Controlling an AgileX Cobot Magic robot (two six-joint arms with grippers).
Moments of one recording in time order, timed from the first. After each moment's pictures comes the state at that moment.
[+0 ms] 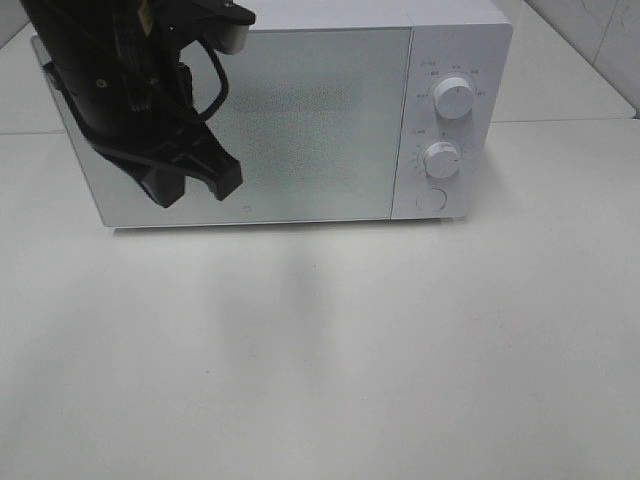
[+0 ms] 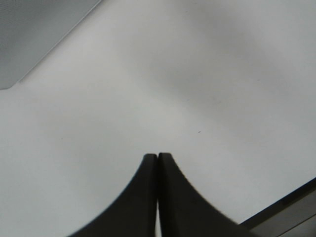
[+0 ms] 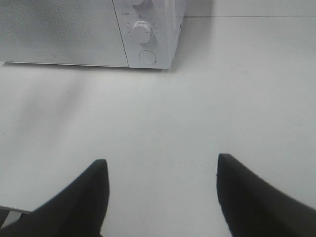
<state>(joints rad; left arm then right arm) -0.72 1.73 -1.43 0.13 1.15 -0.03 0.27 0.00 -0.50 -0.05 1.02 0.09</state>
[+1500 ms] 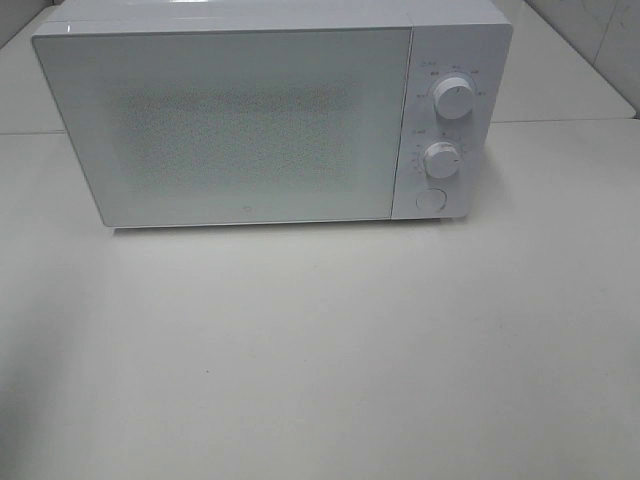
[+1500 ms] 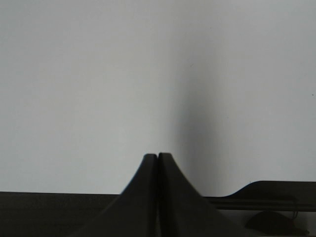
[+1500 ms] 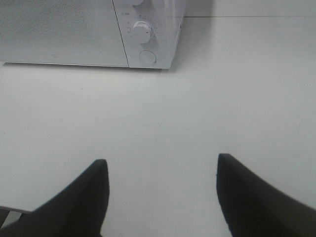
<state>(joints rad) -0.11 0.81 -0.86 0.06 1.22 -0.10 0.27 0.00 -0.50 -0.05 1.02 0.09</state>
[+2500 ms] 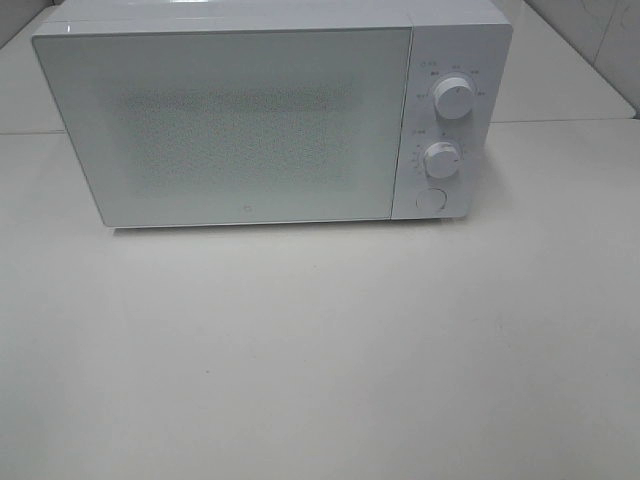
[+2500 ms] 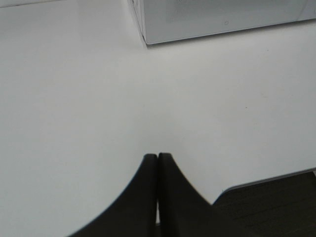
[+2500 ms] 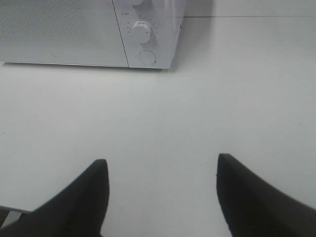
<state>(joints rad) -0.11 0.00 -0.56 -0.11 1.23 0.12 0.27 0.00 -0.50 -0.05 1.02 0.09</state>
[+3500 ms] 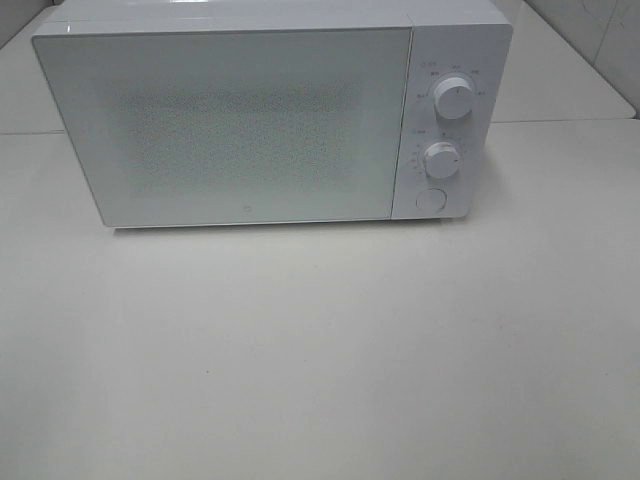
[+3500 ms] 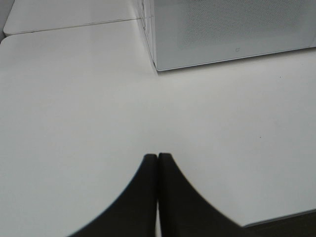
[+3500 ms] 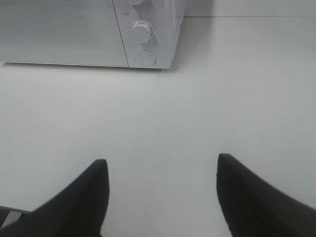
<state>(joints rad) -0.11 0.02 -0.51 -0.09 1.06 0.12 0.27 0.00 -0.50 -0.05 1.02 0.09</state>
